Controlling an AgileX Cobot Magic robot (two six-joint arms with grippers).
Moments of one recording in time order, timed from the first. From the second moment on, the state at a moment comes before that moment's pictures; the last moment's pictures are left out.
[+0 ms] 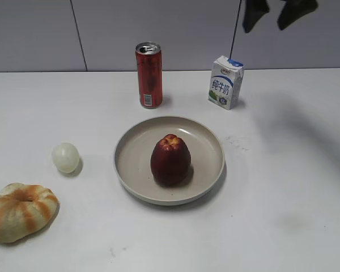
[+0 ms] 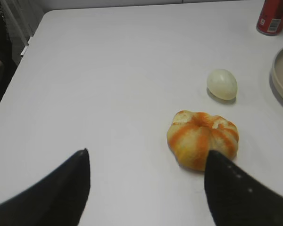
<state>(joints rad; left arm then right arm) -0.05 -0.01 -0.47 -0.08 1.09 0.15 0.22 2.07 -2.09 0.12 1.21 0.05</state>
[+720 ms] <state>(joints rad) -0.05 -0.01 -0.47 -0.08 1.09 0.15 0.05 1.34 -1.17 0.05 1.21 0.04</state>
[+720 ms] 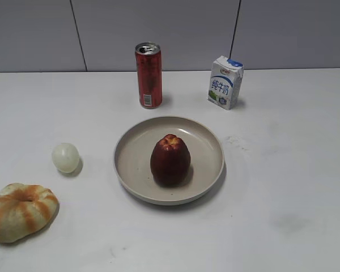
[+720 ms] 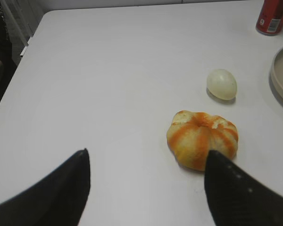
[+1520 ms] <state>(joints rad) -0.05 -0.01 -0.47 -0.08 1.09 0.15 0.05 0.45 -0.51 0.06 1.08 0.04</state>
